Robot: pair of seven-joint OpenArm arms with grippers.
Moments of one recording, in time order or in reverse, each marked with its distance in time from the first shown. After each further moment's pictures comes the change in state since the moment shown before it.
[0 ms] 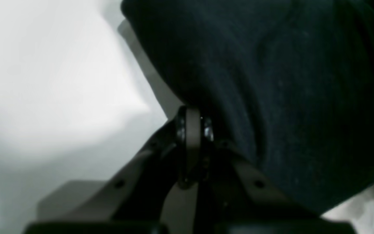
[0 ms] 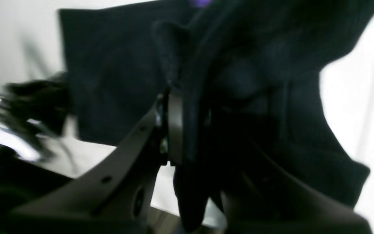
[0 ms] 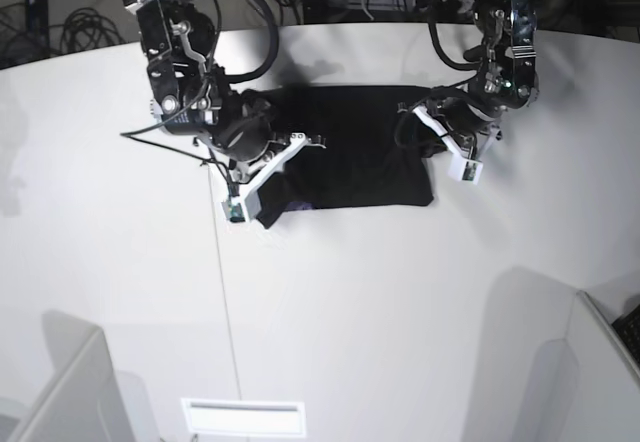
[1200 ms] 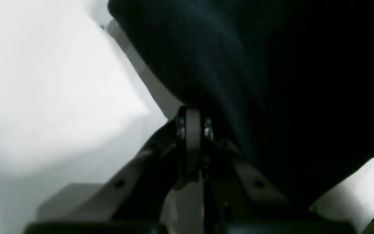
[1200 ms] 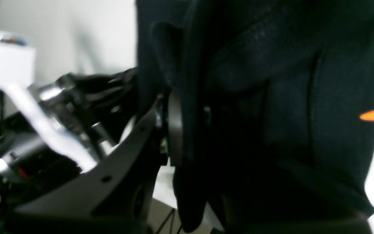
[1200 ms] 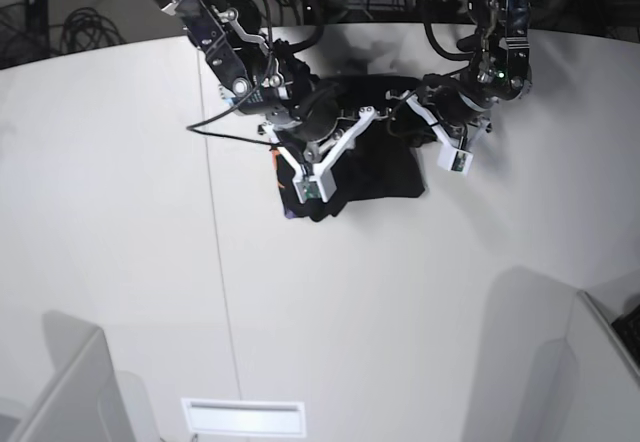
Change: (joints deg) left arm 2.1 0.3 1.0 1.5 -0.4 -0.1 0.0; right arm 1.6 -2.1 -17.0 -5.4 0.2 -5.4 10.4
